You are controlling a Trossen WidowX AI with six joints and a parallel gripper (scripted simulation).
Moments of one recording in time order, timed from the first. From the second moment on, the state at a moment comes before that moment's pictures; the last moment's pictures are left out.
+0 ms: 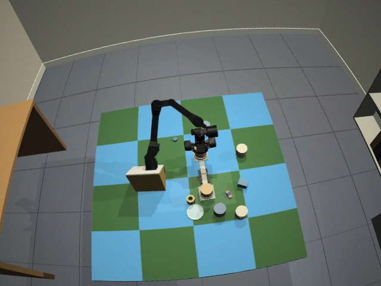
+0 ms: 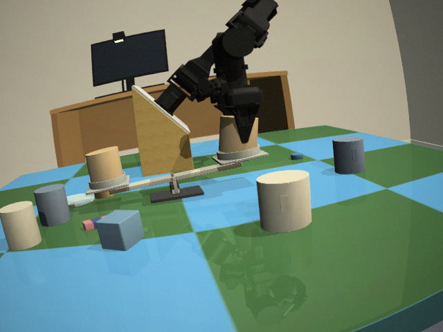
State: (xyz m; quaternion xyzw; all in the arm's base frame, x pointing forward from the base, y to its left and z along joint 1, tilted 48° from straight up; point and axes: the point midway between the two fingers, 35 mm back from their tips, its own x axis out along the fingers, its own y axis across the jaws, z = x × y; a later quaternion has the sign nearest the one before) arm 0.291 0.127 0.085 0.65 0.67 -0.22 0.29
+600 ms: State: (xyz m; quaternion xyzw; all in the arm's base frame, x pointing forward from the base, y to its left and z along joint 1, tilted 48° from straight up) arm 0.292 0.107 0.097 0.65 0.67 -0.23 0.29
